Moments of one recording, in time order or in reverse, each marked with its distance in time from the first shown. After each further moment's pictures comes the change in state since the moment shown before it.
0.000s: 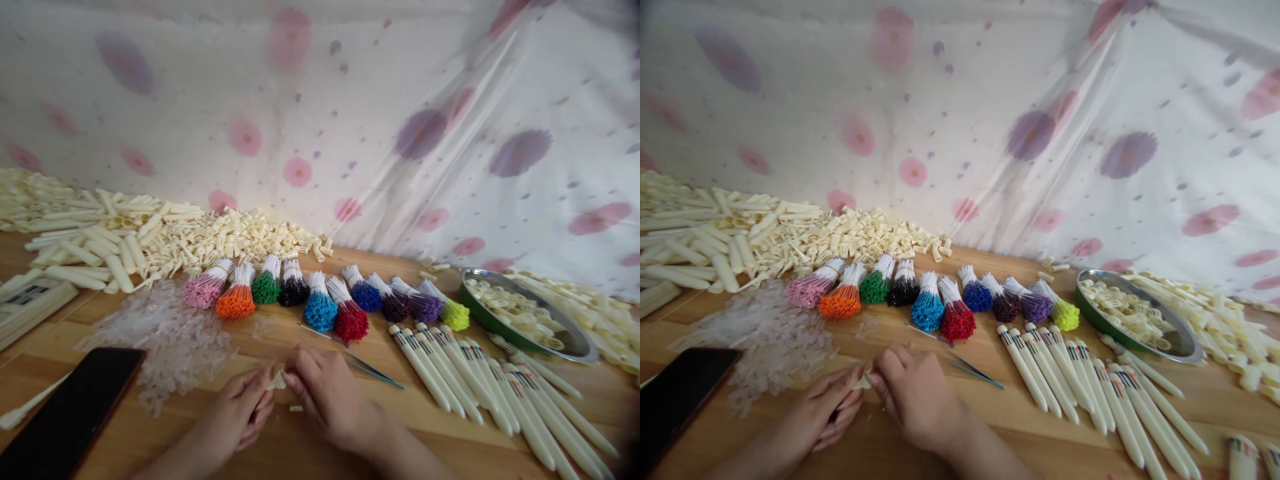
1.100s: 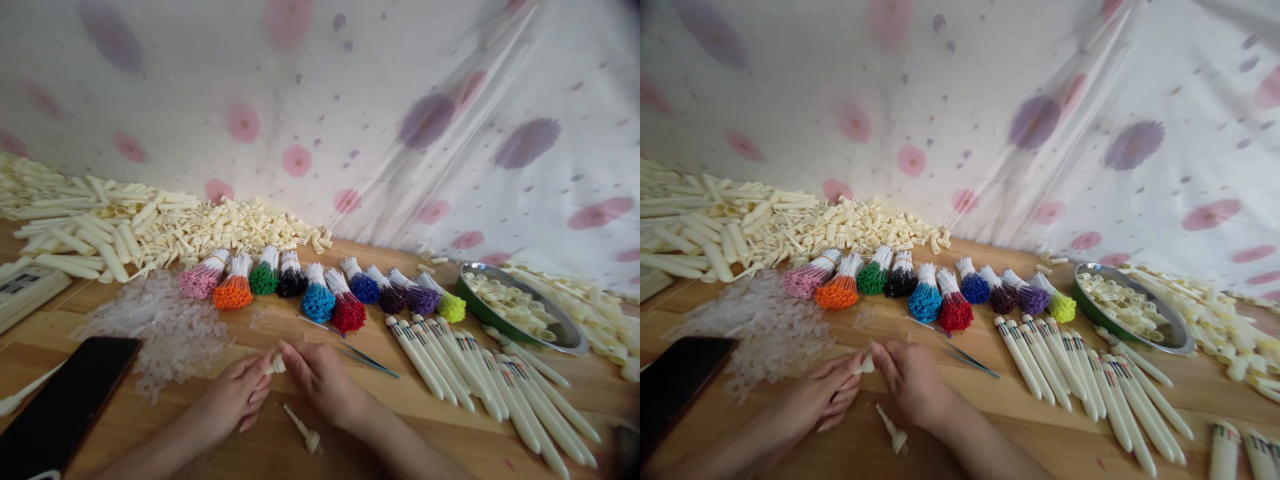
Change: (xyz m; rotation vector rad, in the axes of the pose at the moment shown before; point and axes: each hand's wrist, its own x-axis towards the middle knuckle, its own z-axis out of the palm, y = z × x) left_hand 0.001 0.009 0.000 -0.116 -0.048 -0.138; right_hand 0.001 0.007 0.014 0.279 -0.050 0.219
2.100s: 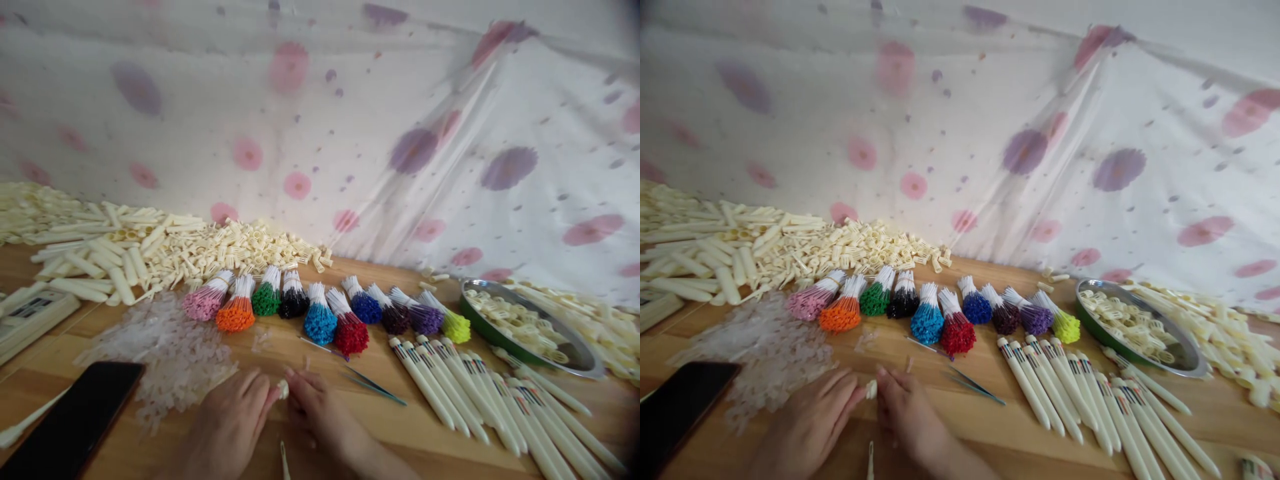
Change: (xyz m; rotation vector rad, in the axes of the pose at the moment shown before) left_hand -0.005 0.004 -0.004 0.549 0.367 0.487; right_hand 0.001 -0.004 0.028 0.451 0.056 0.219
